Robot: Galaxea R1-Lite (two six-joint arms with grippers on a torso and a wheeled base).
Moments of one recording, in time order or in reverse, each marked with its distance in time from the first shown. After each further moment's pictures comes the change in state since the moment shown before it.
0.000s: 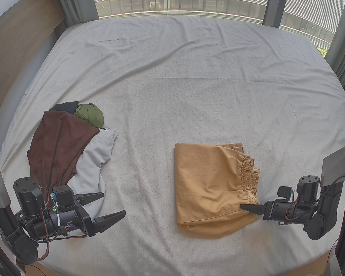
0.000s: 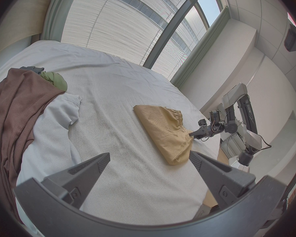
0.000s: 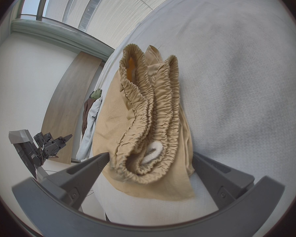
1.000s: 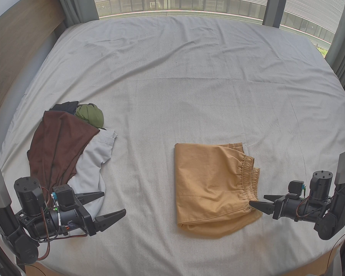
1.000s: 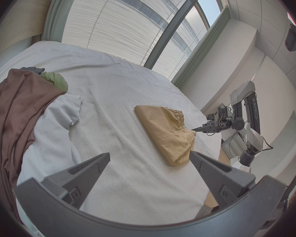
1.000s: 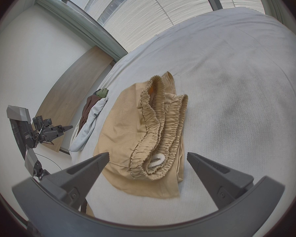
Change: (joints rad) left arm -0.005 0.004 -0.008 0.000 0.014 -0.001; right arm -0.029 -0.156 0.079 0.003 -0.044 -0.202
